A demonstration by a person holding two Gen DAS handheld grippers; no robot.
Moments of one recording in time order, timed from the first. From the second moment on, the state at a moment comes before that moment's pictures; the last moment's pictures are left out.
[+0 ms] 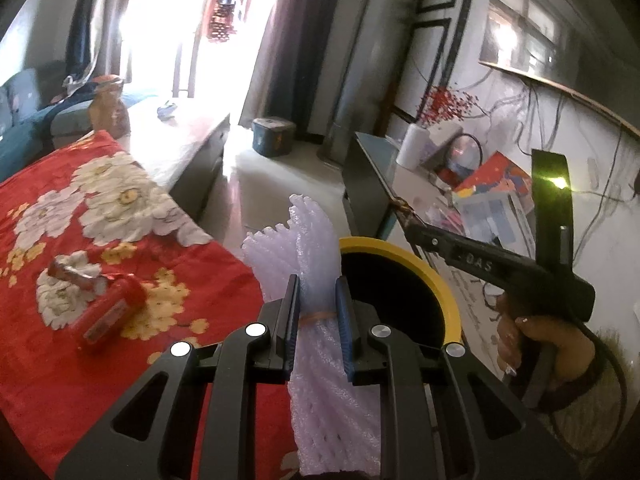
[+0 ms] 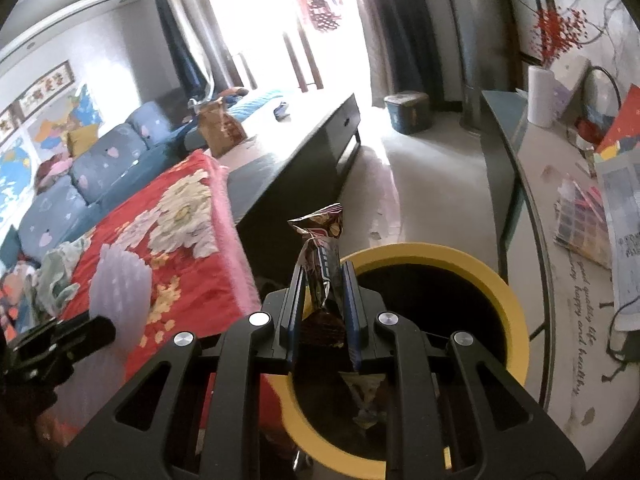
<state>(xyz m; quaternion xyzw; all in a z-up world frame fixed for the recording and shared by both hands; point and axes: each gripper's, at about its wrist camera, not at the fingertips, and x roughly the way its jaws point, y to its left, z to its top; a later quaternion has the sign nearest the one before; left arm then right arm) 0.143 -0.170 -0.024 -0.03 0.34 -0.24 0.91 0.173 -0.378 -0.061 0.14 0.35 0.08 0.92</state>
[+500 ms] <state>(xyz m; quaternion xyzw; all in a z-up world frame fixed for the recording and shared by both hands) 0.153 -0.227 -0.049 0.01 0.35 -0.28 0.89 0.174 -0.428 -0.084 0.19 0.36 0.03 0.91</state>
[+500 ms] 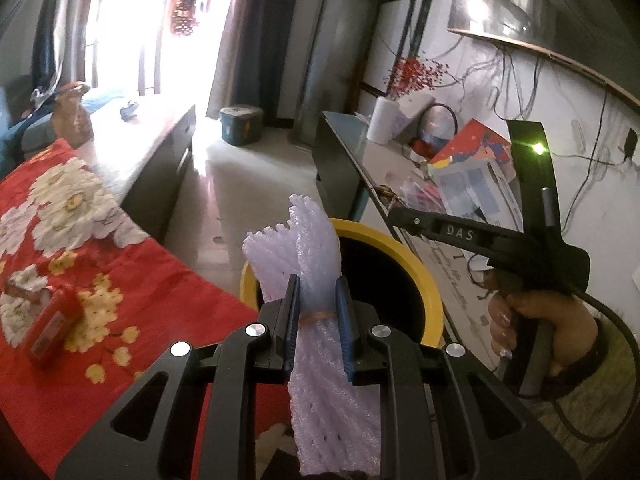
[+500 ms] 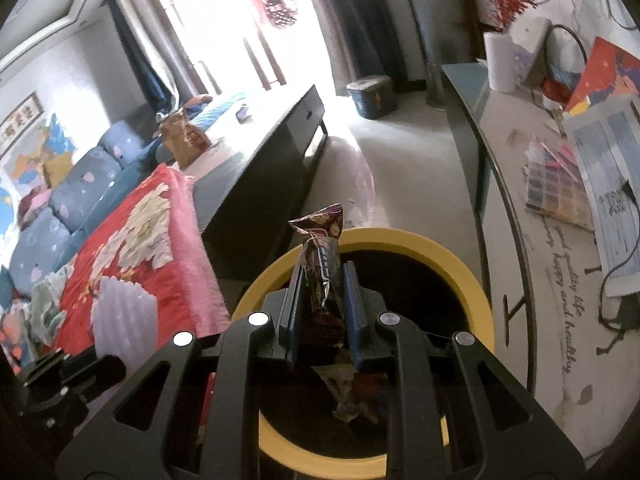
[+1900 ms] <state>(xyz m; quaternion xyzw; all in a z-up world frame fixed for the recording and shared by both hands) 0.194 -0.167 -0.056 -0.03 0.33 -0.19 0.92 0.174 -0.408 -0.077 0.20 0.35 0.04 0.91</state>
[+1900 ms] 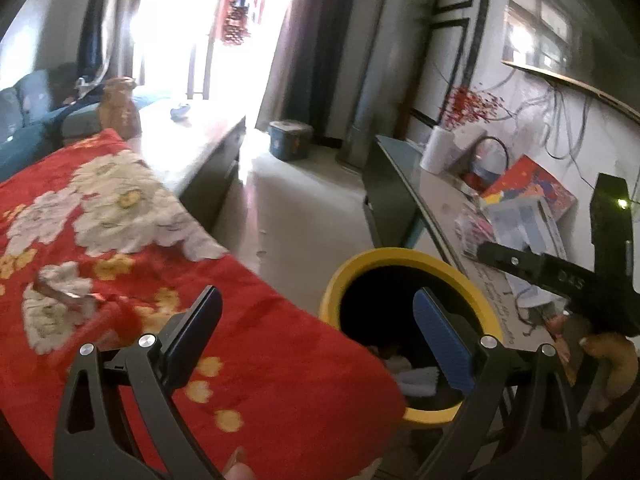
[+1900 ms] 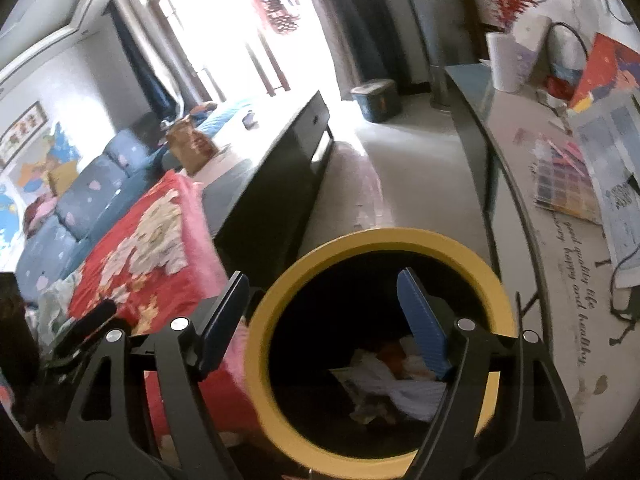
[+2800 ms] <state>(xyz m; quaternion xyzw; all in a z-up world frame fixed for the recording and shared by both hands) 0.179 -0.039 -0.042 -0.09 0.31 -0.09 0.94 0.169 -0.271 -0.055 0.11 0.36 0.16 0.91</state>
